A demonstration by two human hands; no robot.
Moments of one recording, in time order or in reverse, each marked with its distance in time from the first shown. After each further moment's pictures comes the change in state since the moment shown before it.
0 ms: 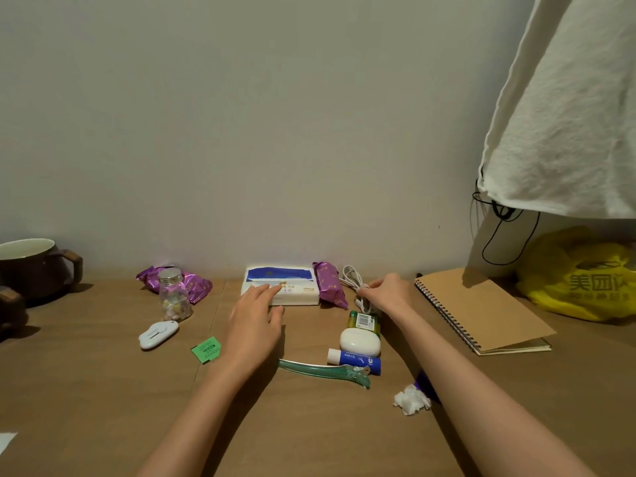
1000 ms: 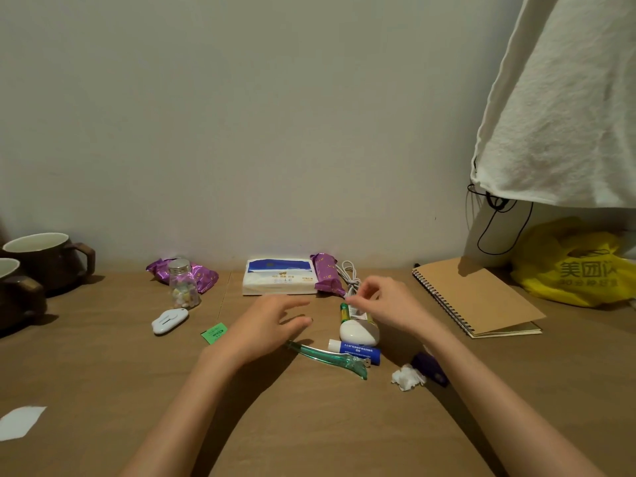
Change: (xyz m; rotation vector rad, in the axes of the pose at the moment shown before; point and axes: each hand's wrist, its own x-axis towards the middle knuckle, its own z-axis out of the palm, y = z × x) left_hand -0.019 0.018 -0.030 0.005 -0.397 0.197; right_hand -0.081 -0.007 -0.037 -0.042 -0.236 -0.388
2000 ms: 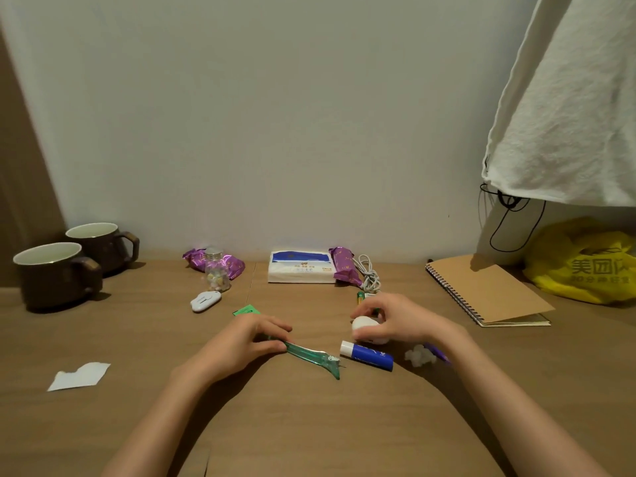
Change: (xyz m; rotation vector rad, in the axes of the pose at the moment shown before) left_hand -0.075 -0.040 -0.019 -0.137 -0.113 0.023; right_hand -0.041 -0.021 0.001 -0.143 -0.331 -0.132
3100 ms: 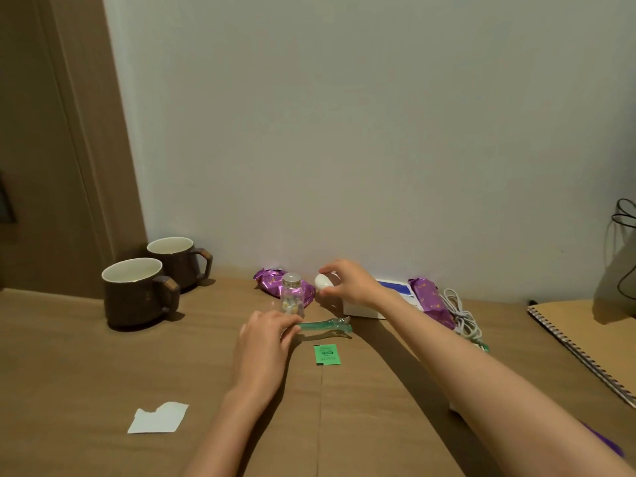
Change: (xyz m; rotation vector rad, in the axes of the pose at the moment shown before) left_hand 0.006 -0.068 -0.040 0.339 0.737 -0.248; right_hand 0.224 -0.123 0.039 -0.024 0.189 -0.194
